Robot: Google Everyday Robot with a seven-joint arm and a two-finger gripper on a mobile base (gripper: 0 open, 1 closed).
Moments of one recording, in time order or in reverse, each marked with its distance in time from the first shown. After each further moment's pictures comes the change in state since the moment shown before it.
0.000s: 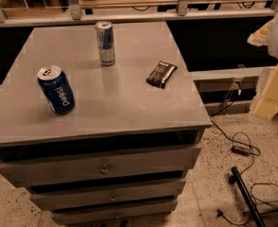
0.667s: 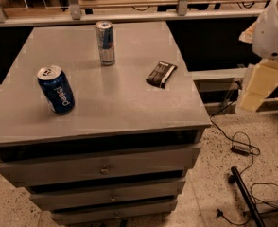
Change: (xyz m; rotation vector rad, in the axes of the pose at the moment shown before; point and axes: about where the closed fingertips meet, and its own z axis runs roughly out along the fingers) arm -0.008 -0.025 0.022 0.036 0.031 -0.003
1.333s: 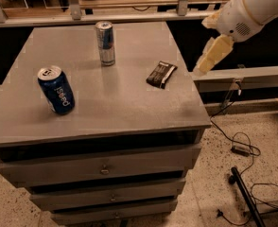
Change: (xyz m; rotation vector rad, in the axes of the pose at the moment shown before) arm -0.075 -0.115 0.077 -0.054 -0.437 0.025
